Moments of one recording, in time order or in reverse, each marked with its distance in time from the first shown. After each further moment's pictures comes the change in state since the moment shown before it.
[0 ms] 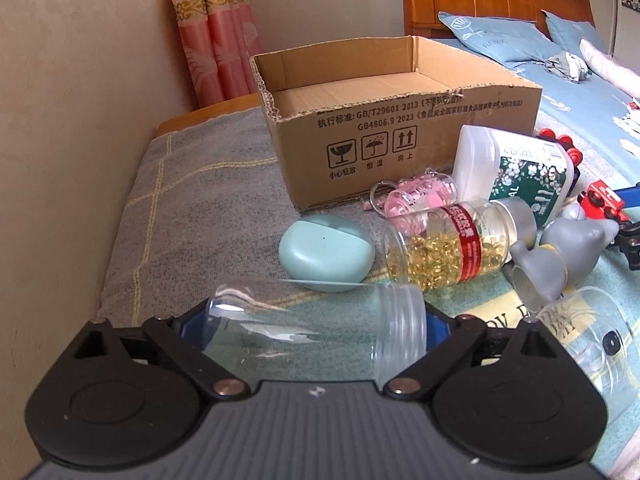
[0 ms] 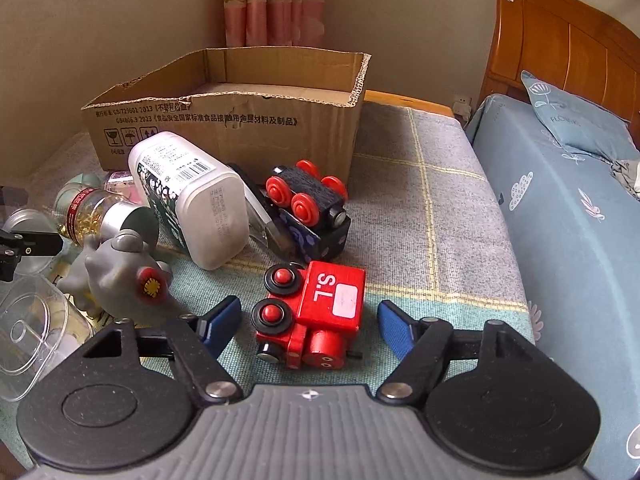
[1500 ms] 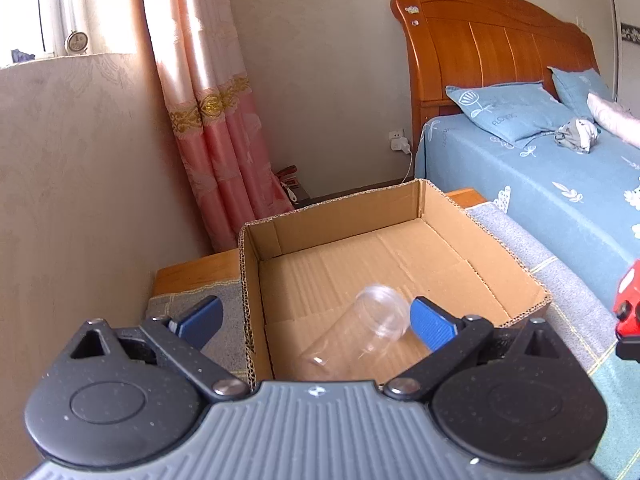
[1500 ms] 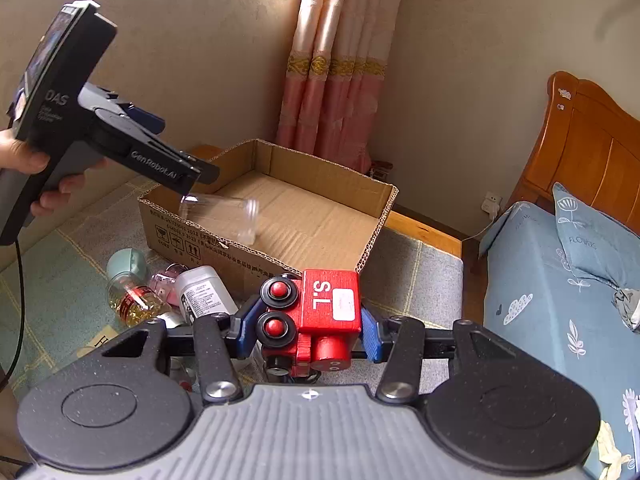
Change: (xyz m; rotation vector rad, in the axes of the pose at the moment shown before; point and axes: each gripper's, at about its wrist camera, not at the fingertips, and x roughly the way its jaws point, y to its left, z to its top) left arm -0.011 -0.018 0.143 -0.003 -0.197 0.036; right arm -0.070 -0.002 0.091 -0.245 -0.137 0.066
